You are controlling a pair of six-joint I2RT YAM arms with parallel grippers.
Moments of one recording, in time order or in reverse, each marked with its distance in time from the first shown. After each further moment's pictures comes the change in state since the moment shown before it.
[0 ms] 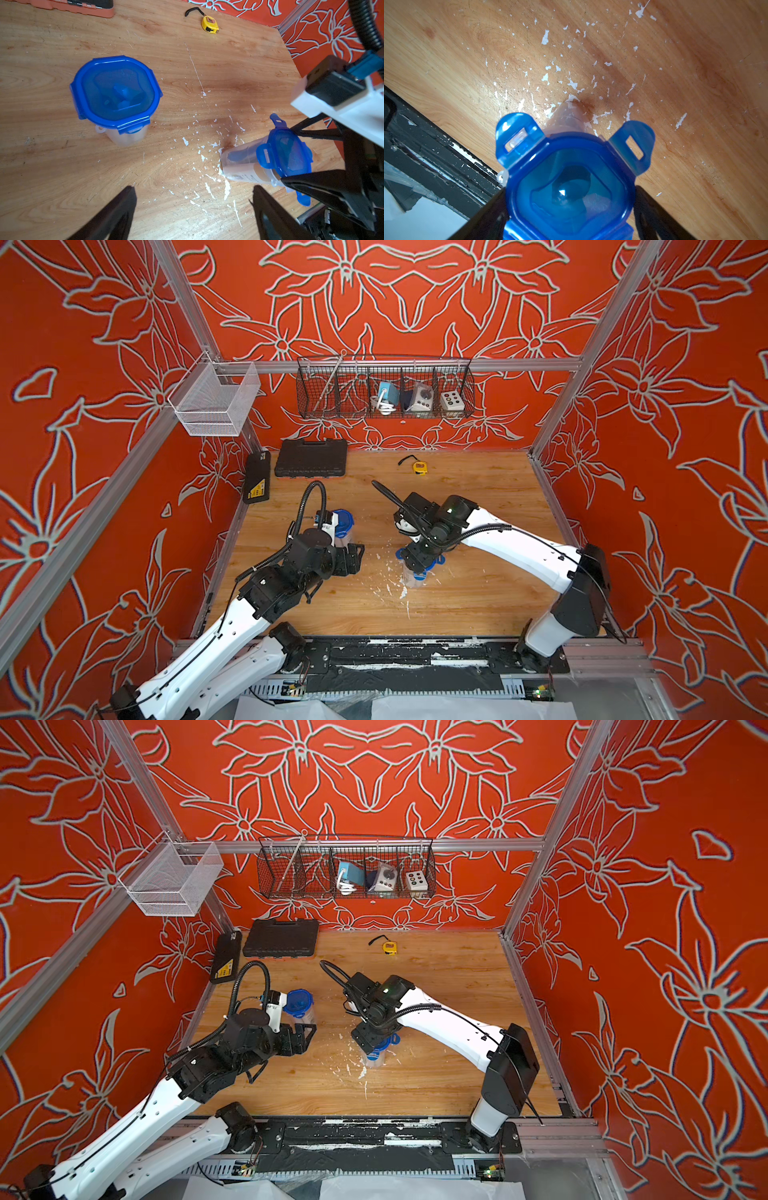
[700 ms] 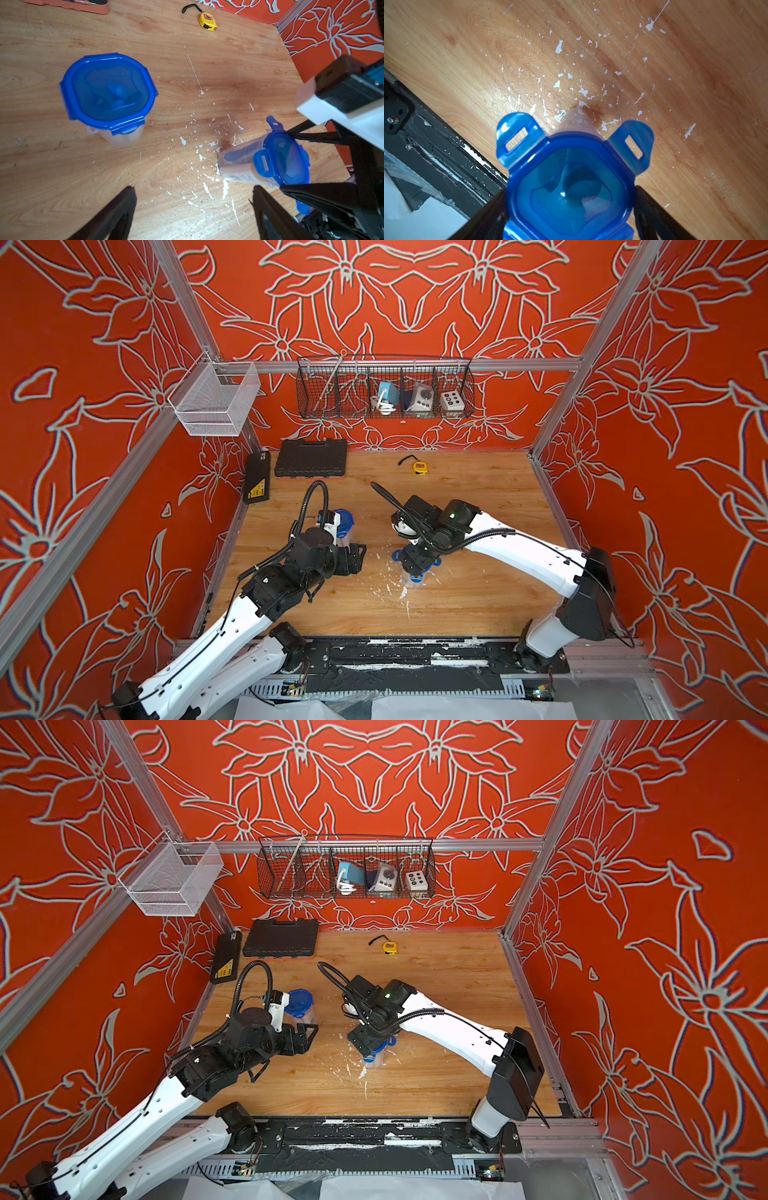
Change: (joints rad) left arm 0.000 0.015 -0.005 0.019 0.014 0.000; right arm 0.023 -0.037 -0.044 0.066 -0.020 0.001
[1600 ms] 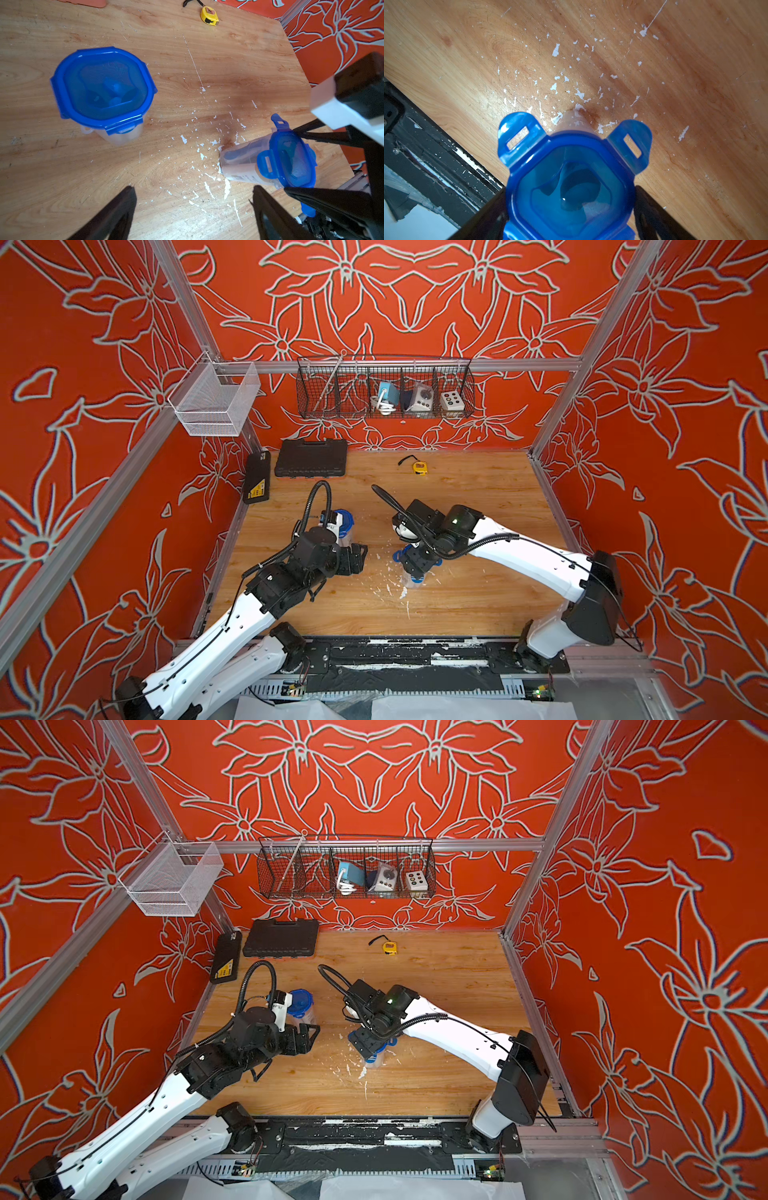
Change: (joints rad) left arm 0.000 0.027 -0.007 0.013 0.005 0.000; right arm 0.021 -0.033 -0.050 0.045 0.045 -0.001
